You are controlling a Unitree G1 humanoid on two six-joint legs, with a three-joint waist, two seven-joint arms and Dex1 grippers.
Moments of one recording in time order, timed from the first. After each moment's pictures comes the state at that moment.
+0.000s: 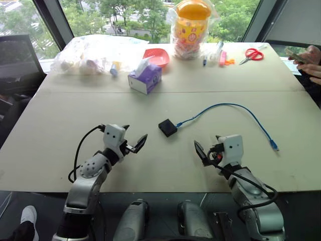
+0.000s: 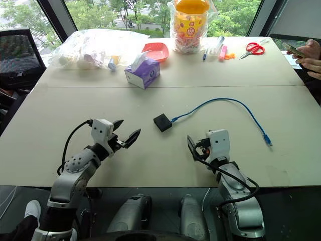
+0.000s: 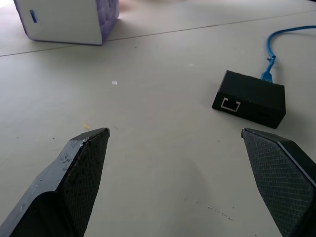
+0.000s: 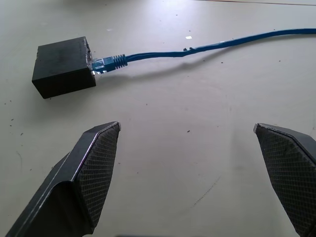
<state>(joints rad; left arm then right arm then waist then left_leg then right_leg) -0.05 0.28 -0.02 -0.26 -0.26 0.33 -0.45 0.15 -0.22 -0.01 -0.54 0.16 0.54 0.22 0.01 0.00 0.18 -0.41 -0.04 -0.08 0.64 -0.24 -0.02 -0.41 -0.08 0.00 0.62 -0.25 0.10</state>
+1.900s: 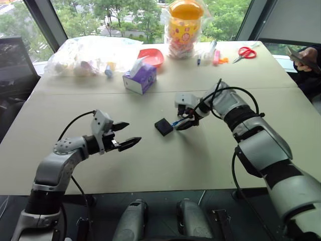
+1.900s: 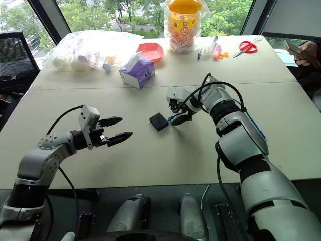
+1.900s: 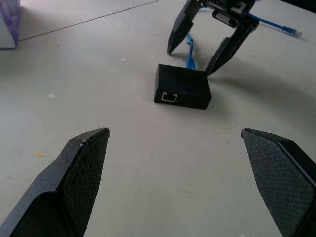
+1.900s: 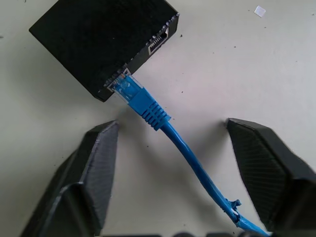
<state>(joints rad) -0.23 0.60 0.06 -0.17 -0.49 0.53 -0.86 -1.25 -0.37 0.53 1.13 -0.18 0.14 1.28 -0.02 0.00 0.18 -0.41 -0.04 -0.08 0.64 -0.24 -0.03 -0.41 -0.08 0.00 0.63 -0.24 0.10</state>
